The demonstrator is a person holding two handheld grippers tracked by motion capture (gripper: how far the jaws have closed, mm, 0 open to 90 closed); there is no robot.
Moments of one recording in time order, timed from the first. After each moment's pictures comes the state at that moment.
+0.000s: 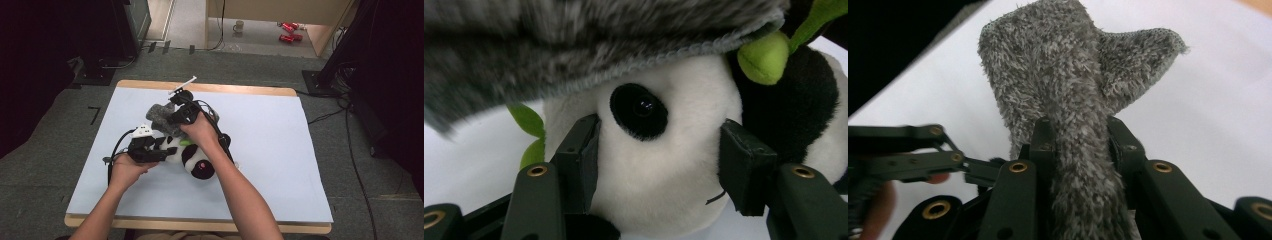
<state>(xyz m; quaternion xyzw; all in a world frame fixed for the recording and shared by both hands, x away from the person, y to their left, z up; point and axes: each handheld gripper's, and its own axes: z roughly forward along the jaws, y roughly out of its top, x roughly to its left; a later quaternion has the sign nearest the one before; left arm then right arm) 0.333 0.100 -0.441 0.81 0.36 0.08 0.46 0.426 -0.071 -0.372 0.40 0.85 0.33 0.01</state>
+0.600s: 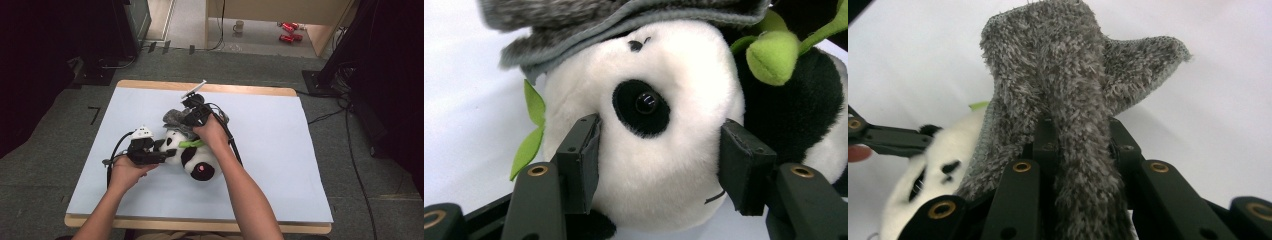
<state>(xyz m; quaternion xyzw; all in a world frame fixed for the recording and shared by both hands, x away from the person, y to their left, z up) 0.331 0.103 -0.445 0.80 0.38 0.06 0.46 0.438 -0.102 -0.395 0.44 0.86 0.27 0.02</state>
